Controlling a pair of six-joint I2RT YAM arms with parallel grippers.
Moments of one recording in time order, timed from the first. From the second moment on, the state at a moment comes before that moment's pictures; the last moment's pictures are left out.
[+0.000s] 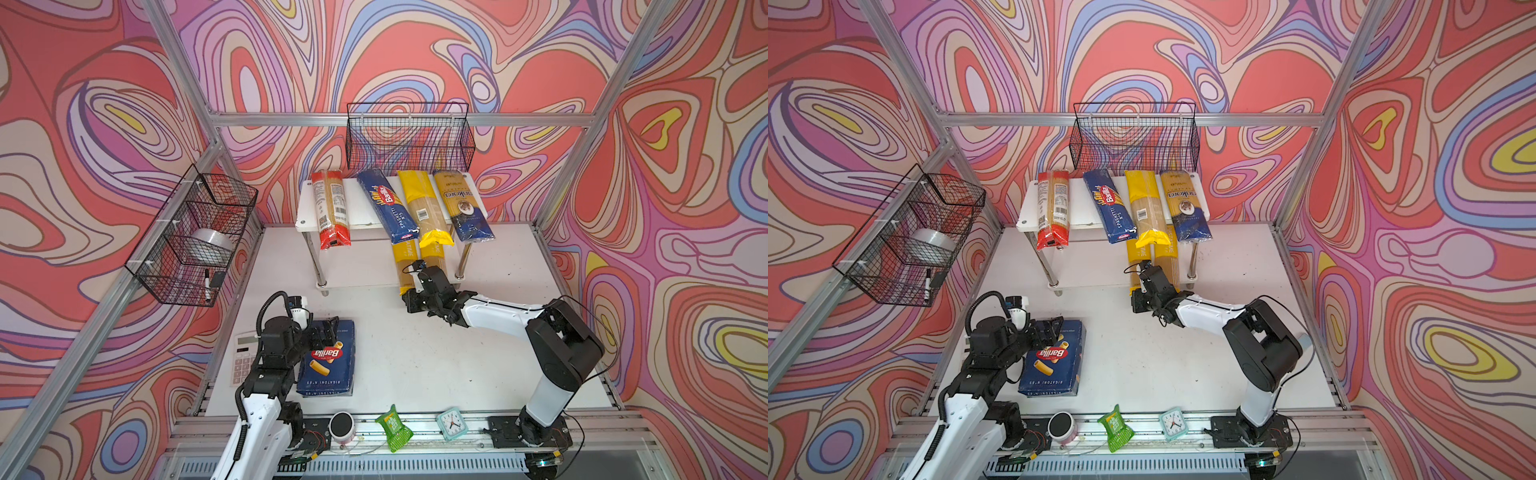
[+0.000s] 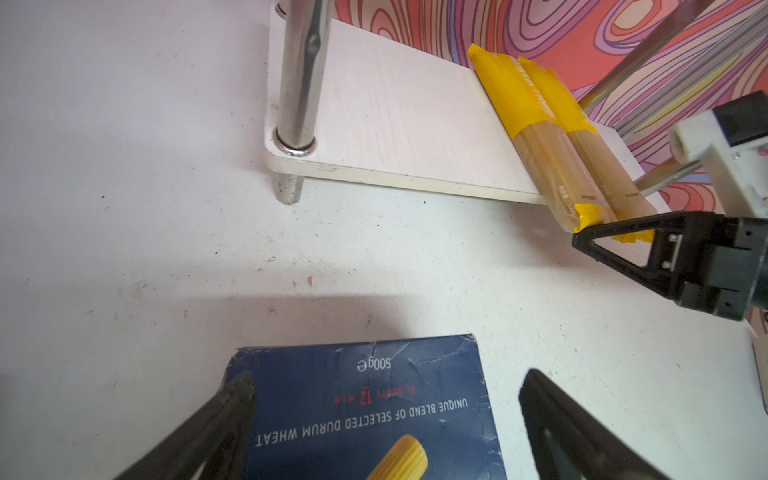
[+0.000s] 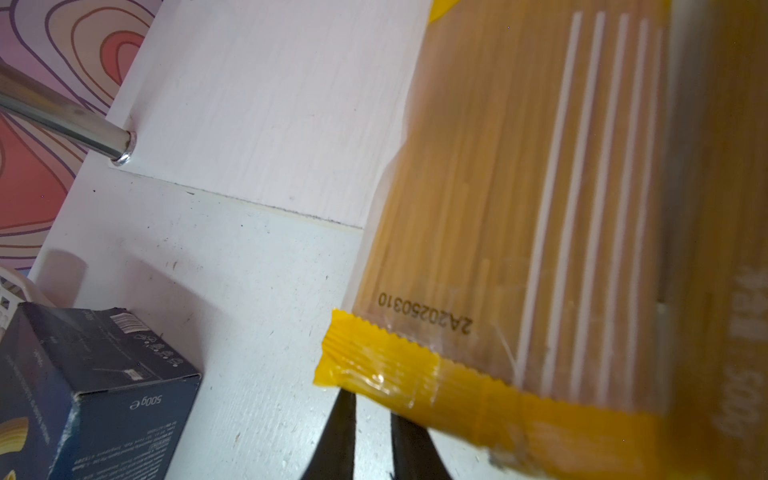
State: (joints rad) left arm -0.04 0.59 0.31 -0.25 0.26 -0.32; right arm 0.66 1.76 1.03 0.00 -0.07 0.46
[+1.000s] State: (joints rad) left arm -0.04 0.64 0.38 -0.46 0.09 -0.50; right arm 0.69 1.46 0.87 -0.05 -0.36 0.43
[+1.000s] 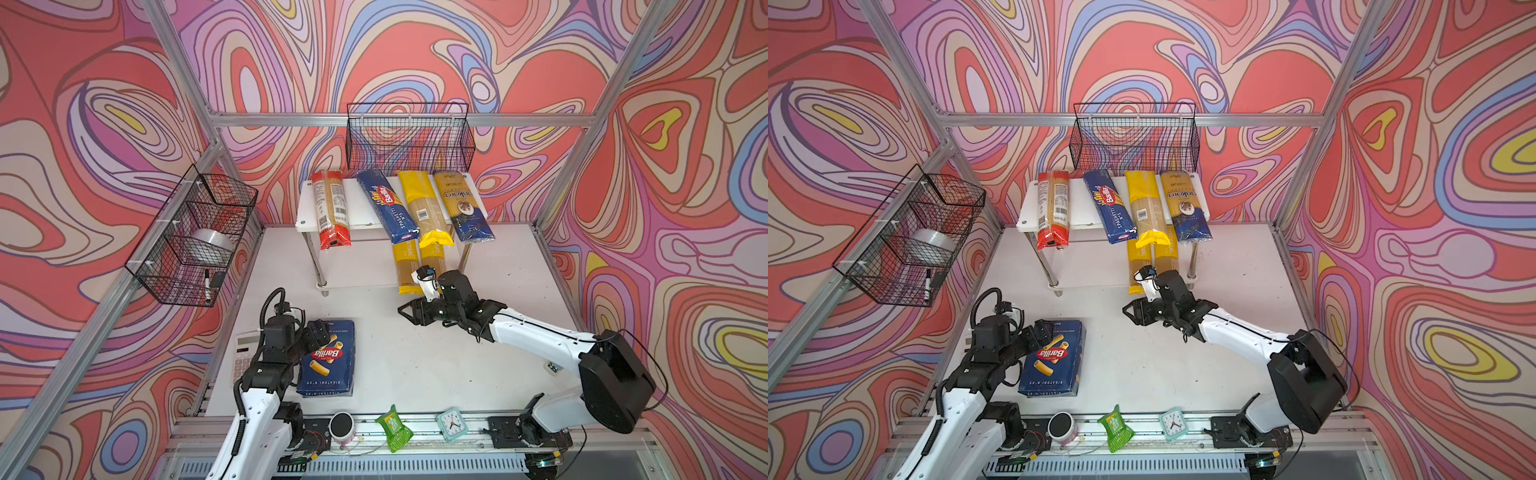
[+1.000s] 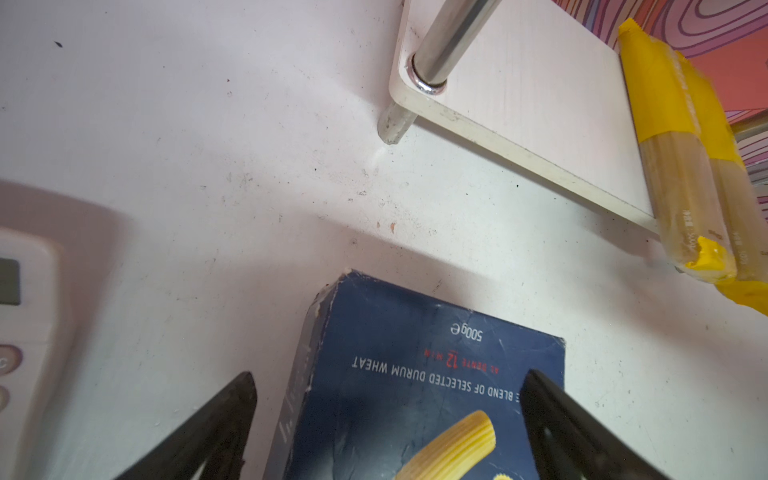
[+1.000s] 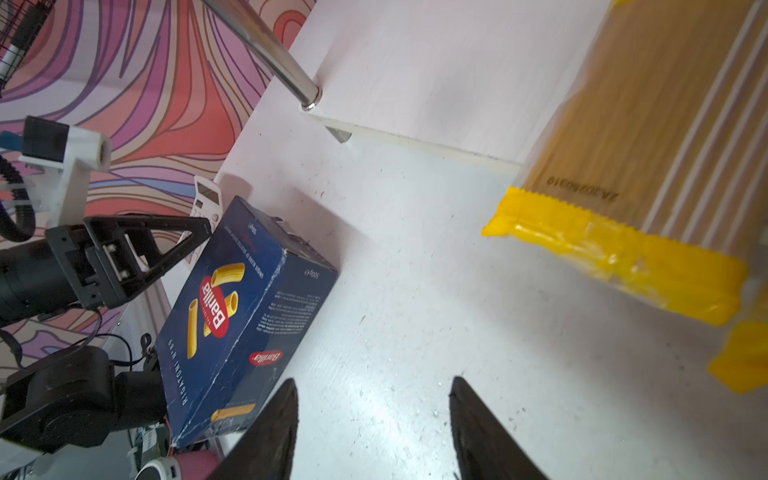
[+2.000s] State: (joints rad) left arm -0.04 0.74 0.38 -0.46 0.17 -0.50; right arm 0.93 1.88 1.01 0.22 -0.55 0.52
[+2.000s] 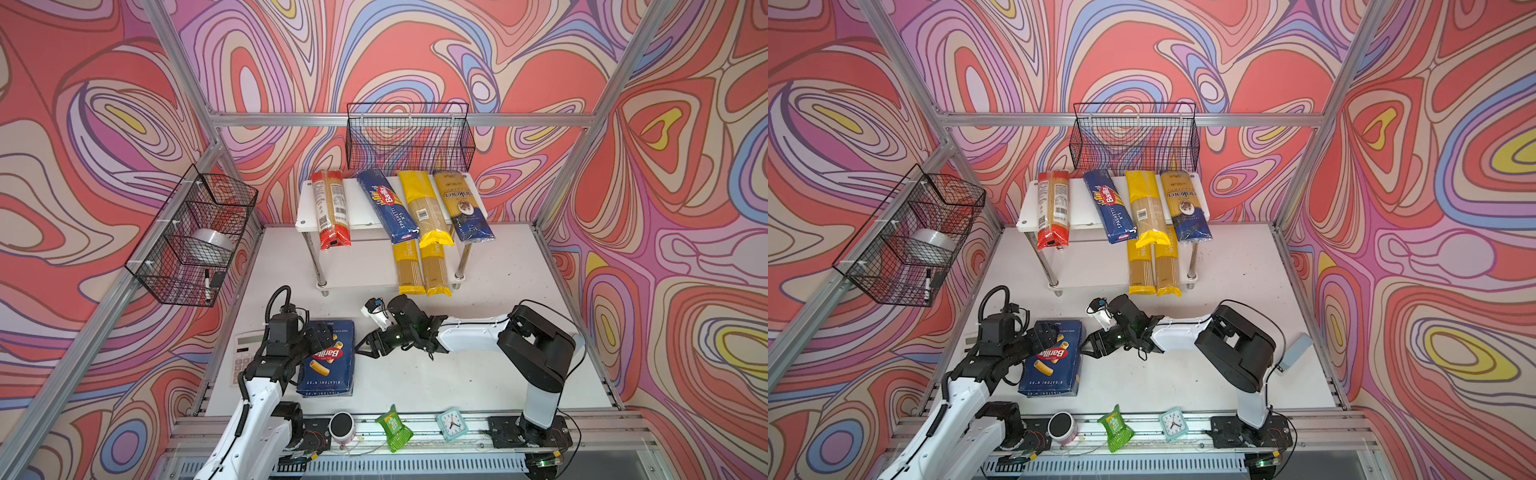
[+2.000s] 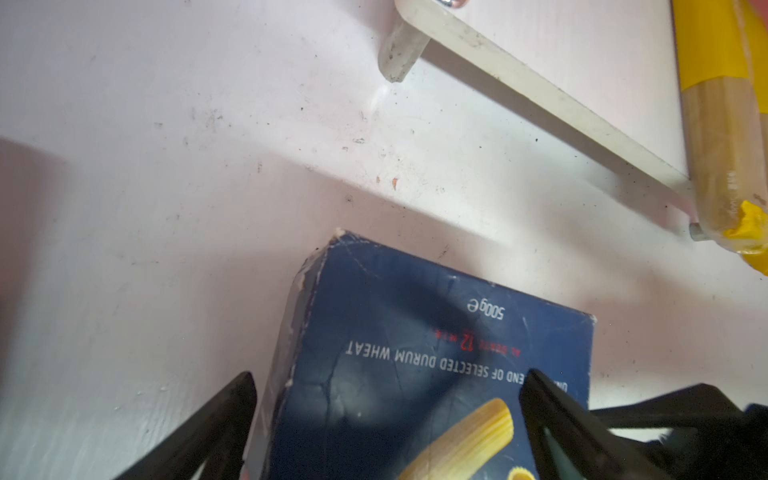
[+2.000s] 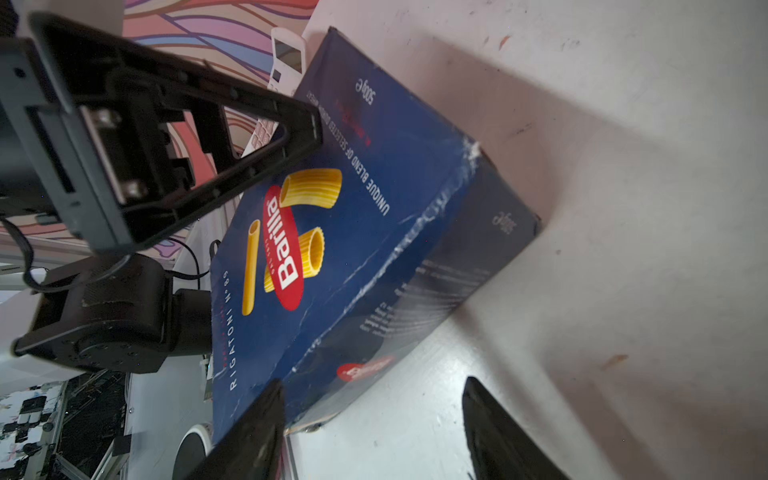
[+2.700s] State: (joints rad) left arm -0.04 0.91 0.38 -0.26 0.33 -0.44; right arm 0.93 1.96 1.05 0.30 -0.57 0.57
